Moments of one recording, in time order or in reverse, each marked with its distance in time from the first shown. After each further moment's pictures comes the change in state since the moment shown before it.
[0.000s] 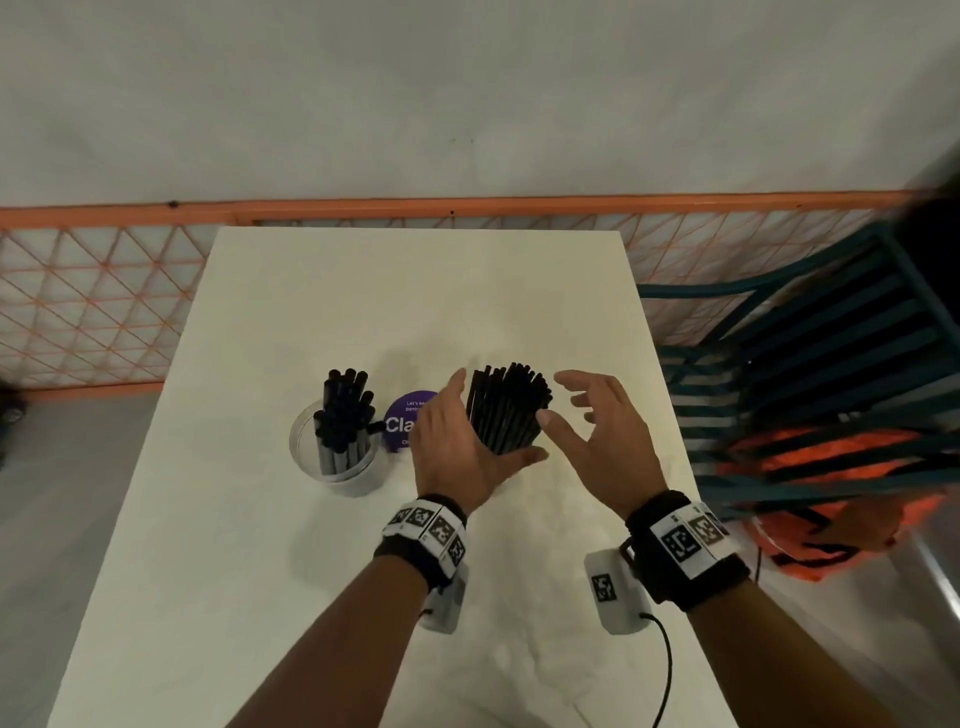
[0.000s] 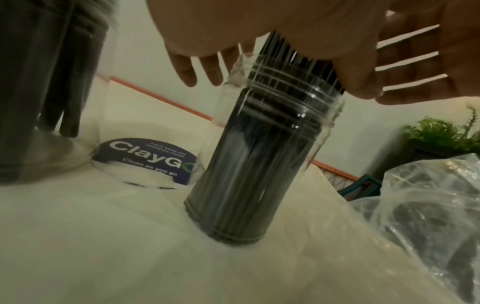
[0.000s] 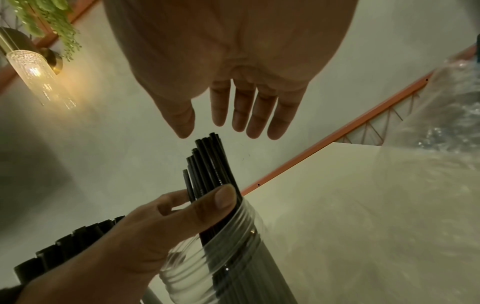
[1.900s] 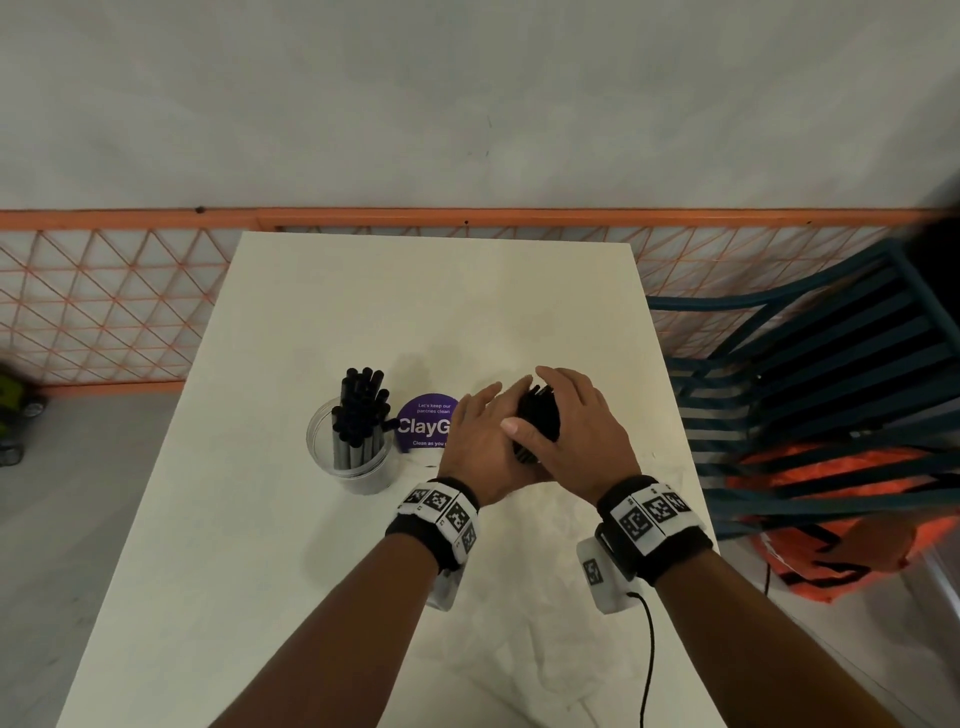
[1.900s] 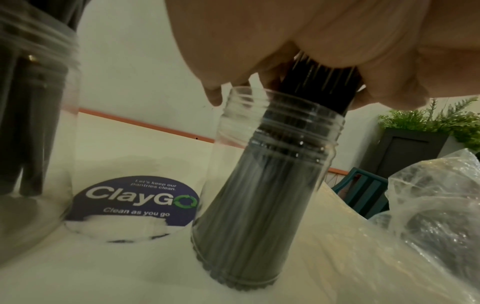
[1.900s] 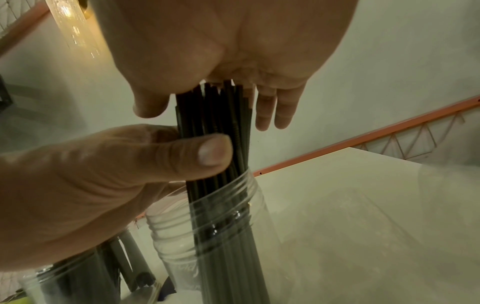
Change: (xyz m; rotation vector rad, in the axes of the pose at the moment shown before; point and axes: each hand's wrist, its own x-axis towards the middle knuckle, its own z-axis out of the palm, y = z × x) left_hand 0.006 0.014 -0.008 0.118 -0.317 0.266; right_hand 0.013 -0.016 0.022 -0.228 -0.133 -0.067
